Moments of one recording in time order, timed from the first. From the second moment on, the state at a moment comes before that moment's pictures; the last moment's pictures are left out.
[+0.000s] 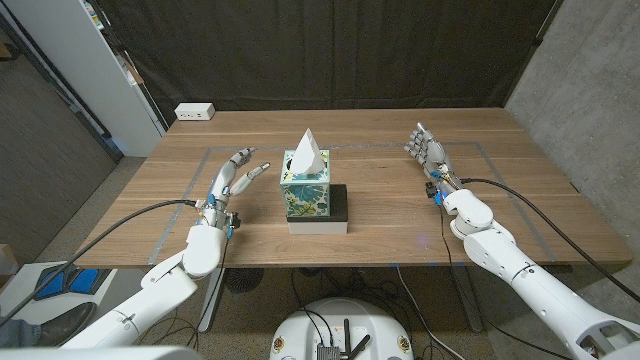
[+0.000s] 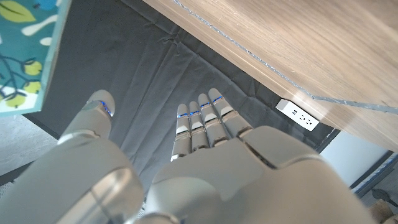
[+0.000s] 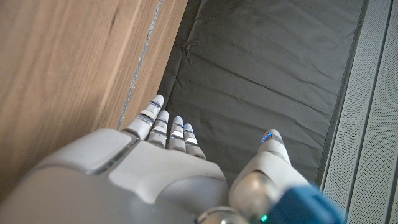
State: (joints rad) left arm 1.24 0.73 0.31 -1.69 0.10 -0.28 0.61; left_hand 0.43 -0.09 0.60 -0.17 0.20 0.32 0.11 0.23 0.19 0.27 0.04 0.26 0.22 0.33 -0.01 0.23 0.19 0.32 0.01 0.25 0.19; right arm -0.95 -0.54 -0.38 -1.44 0.55 0.34 -0.08; right_hand 0.24 0.04 0.25 -0.13 0.17 0.04 0.12 0.19 0.18 0.08 0.11 0.20 0.20 0.02 0.07 0.21 0.41 0.24 0.06 0.20 0.17
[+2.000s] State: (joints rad) left arm 1.44 0.74 0.14 -1.68 0.05 -0.66 0.36; left_hand 0.44 -0.16 0.52 -0.17 0.20 0.21 0.11 0.18 0.19 0.21 0.05 0.22 0.23 0.29 -0.01 0.20 0.19 0.34 0.01 0.23 0.19; right arm -1.01 -0.51 -0.40 -1.55 0.46 0.31 -0.21; right_hand 0.24 0.04 0.25 -0.14 0.17 0.04 0.12 0.19 0.18 0.08 0.11 0.20 0.20 0.03 0.07 0.22 0.40 0.25 0.05 0.20 0.17
